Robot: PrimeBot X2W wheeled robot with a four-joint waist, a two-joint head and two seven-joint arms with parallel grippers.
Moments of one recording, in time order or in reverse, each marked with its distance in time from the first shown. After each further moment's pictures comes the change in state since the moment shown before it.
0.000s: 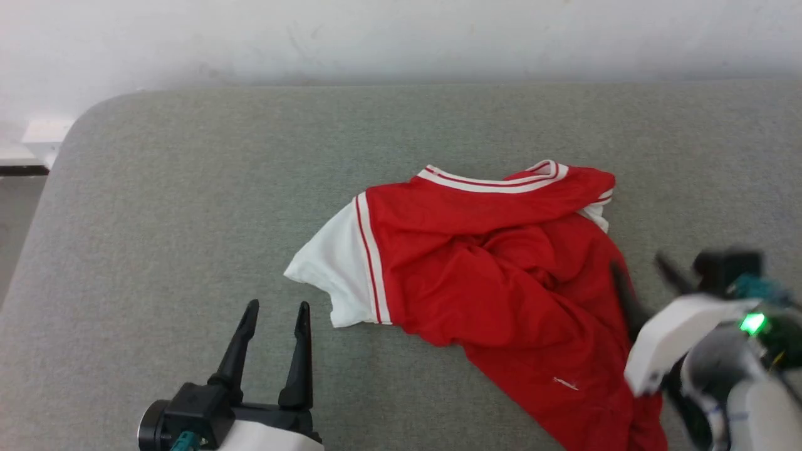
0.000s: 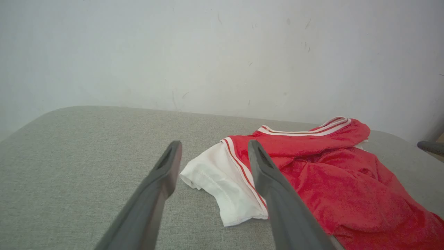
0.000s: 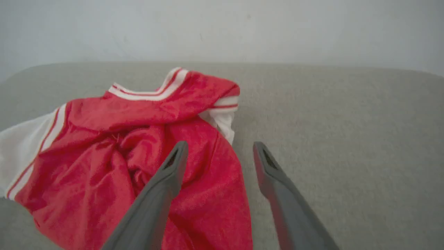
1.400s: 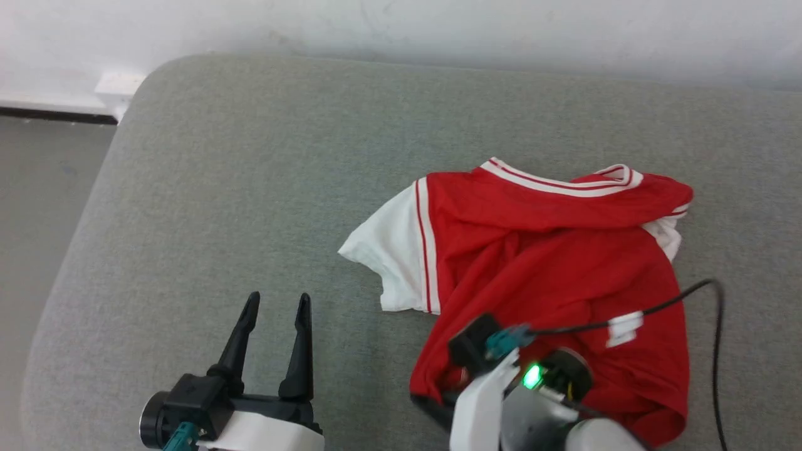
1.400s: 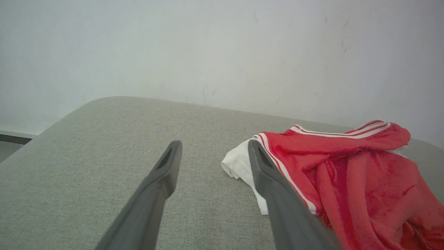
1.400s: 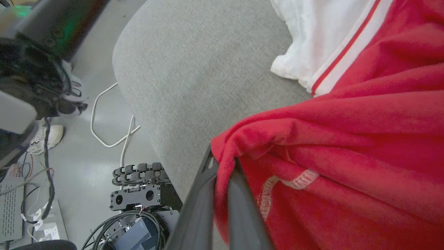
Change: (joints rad) left arm -0.021 0.000 0.000 0.016 -0.015 -0.010 0.000; right arm 0.017 -0.039 0.611 -0.134 0.272 0.000 0.424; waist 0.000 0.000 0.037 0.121
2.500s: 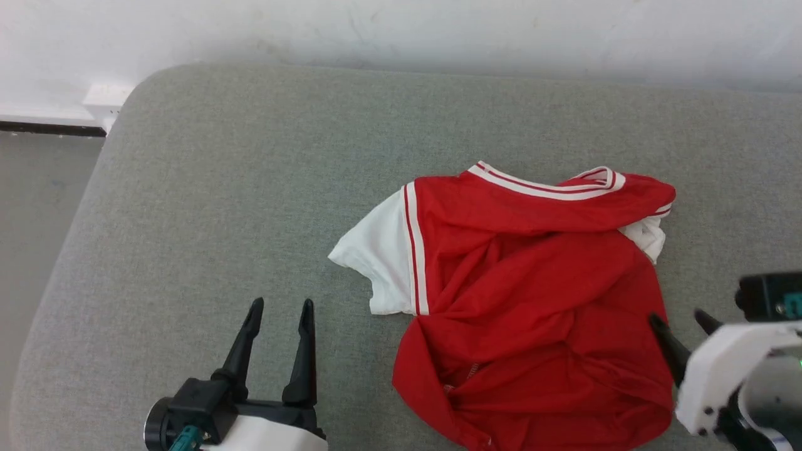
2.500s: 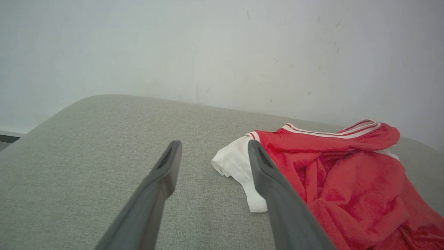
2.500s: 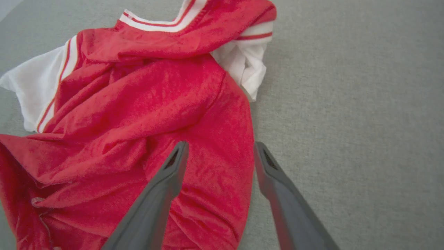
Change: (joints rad) left arm 0.008 0.000 -0.014 0.006 -0.010 0.012 0.000; right arm 0.151 0.012 -0.670 -0.149 -0.179 0.000 0.014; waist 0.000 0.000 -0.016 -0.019
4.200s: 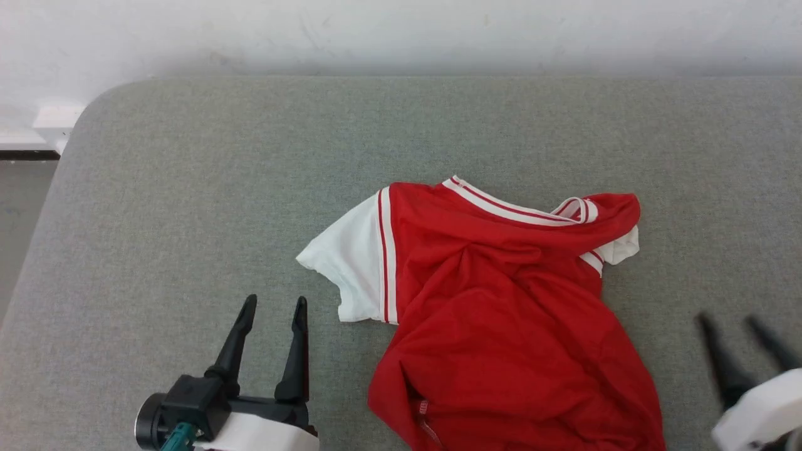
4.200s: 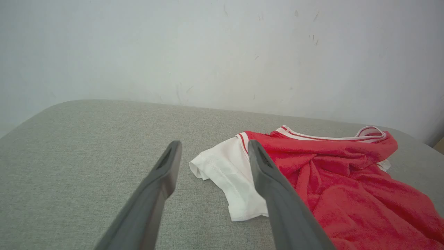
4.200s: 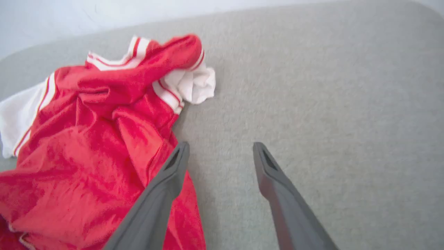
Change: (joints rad) left arm -0.011 0.000 0.029 0.011 0.024 -0.028 0.000; right arm 0.175 0.036 -0.092 -0.070 0.029 0.000 -0.212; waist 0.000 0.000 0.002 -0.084
